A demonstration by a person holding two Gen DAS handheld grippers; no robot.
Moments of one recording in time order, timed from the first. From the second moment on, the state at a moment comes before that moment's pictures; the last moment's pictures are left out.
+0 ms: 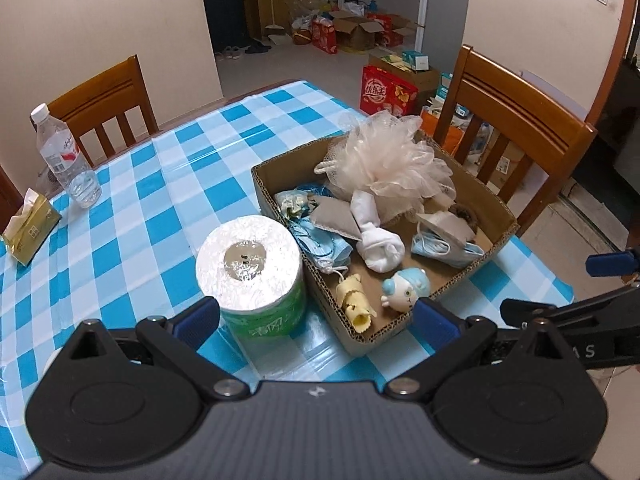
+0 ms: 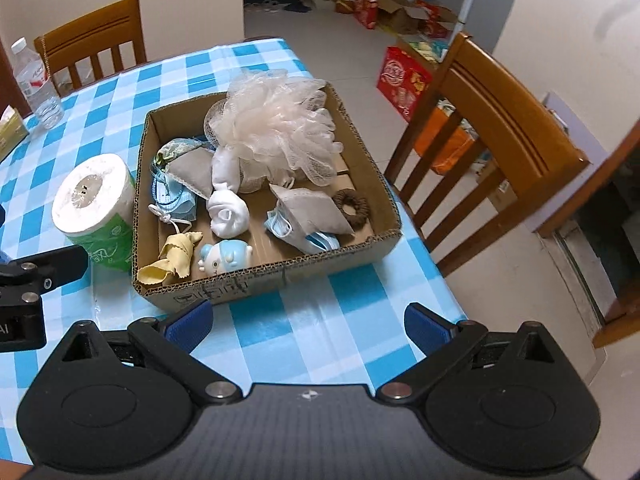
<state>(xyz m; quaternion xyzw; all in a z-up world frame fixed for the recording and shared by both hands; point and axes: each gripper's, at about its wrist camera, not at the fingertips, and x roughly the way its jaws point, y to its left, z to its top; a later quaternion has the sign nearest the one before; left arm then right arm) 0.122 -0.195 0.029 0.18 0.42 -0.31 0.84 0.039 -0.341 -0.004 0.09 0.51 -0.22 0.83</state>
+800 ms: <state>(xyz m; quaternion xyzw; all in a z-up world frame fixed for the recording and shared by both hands) 0.116 -0.191 0.032 0.19 0.42 -0.30 0.83 0.024 -0.331 0.011 0.11 0.48 -0.24 0.84</state>
